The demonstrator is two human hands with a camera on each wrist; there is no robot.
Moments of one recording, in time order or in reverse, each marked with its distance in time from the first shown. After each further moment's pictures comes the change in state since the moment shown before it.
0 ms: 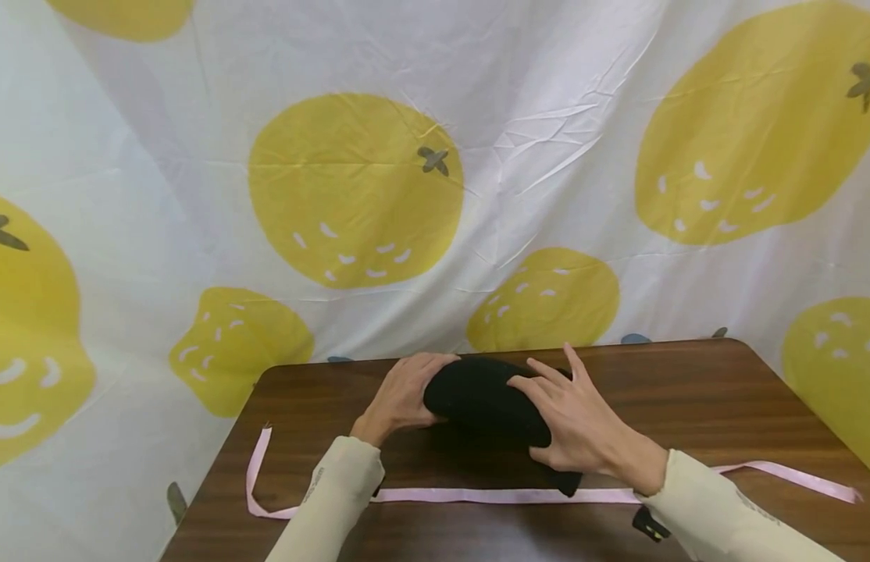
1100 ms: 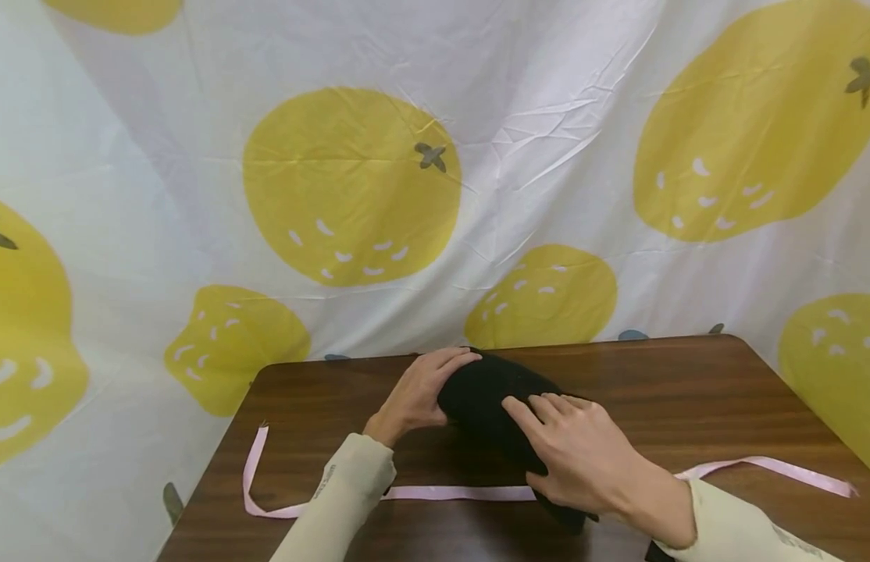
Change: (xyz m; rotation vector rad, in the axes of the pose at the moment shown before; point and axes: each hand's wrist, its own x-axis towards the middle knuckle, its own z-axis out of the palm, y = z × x) left_hand 0.014 0.021 0.005 -0.081 0.042 0.110; right_hand -0.001 -0.051 -0.049 -0.133 -0.047 -0.020
